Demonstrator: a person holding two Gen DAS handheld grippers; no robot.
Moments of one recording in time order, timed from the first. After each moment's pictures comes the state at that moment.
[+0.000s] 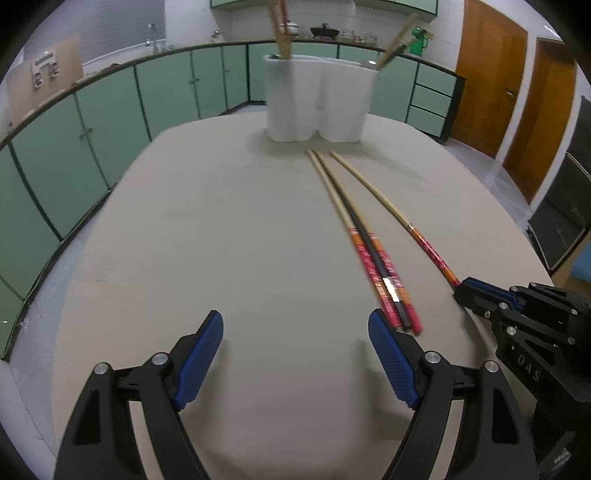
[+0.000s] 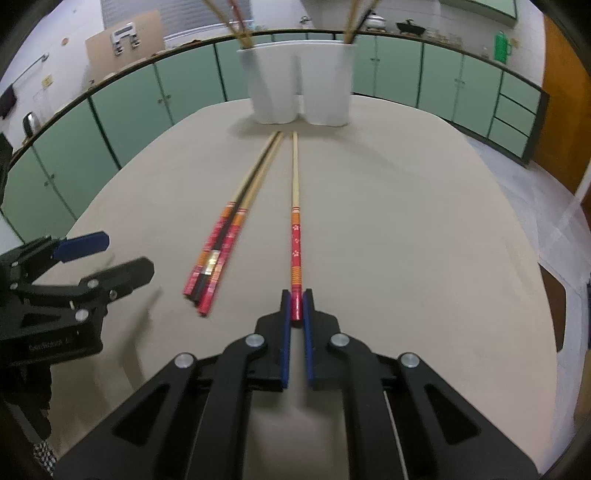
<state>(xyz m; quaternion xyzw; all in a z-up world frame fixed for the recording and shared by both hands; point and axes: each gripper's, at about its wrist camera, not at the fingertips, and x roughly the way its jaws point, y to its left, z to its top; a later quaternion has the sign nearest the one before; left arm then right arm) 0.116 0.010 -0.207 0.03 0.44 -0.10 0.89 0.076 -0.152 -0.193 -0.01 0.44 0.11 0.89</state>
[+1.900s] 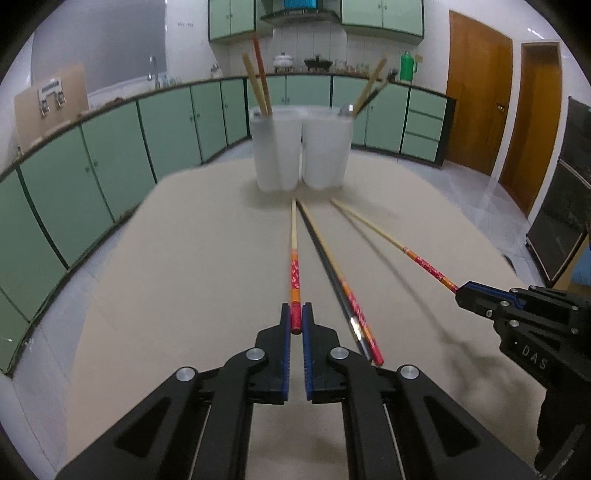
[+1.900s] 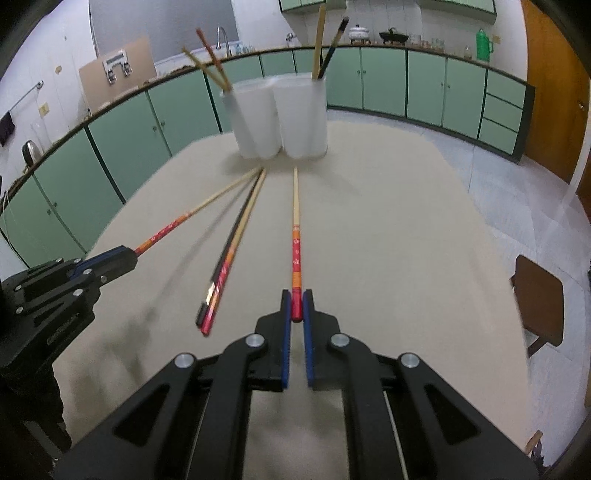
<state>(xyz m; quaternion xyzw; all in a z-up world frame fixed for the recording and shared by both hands) 0.099 -0.009 -0.161 0.04 0.36 -0.09 0.93 0.071 -0.174 -0.150 0.02 0.40 0.11 0.91</state>
